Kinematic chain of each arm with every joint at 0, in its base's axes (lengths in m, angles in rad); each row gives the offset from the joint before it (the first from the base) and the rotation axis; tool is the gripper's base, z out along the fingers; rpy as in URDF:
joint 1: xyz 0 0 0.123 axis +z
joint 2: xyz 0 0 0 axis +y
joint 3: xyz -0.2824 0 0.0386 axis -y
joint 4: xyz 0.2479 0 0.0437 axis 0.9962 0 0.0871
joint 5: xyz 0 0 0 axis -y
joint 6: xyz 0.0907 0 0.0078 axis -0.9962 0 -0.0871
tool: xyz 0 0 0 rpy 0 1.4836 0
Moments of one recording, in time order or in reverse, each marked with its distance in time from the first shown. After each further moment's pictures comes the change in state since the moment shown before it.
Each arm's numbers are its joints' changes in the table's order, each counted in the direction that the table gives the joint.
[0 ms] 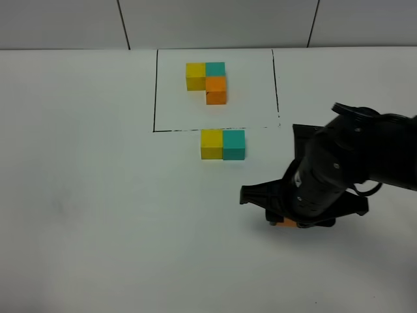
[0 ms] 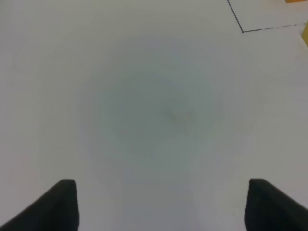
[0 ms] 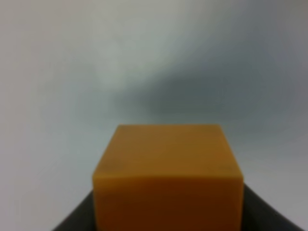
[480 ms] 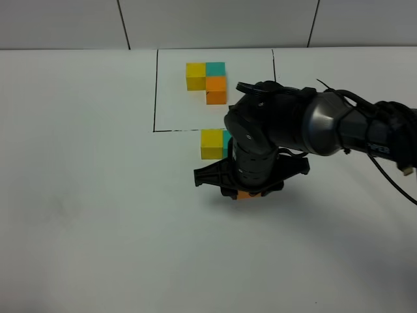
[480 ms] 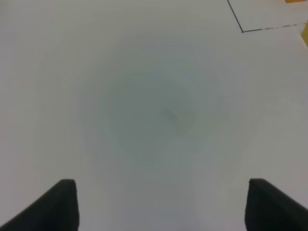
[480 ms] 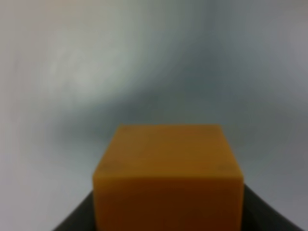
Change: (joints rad) left arm 0.000 0.000 0.000 0.000 0.000 0.000; right arm 0.061 0.334 0.404 -0.122 -0.131 0.037
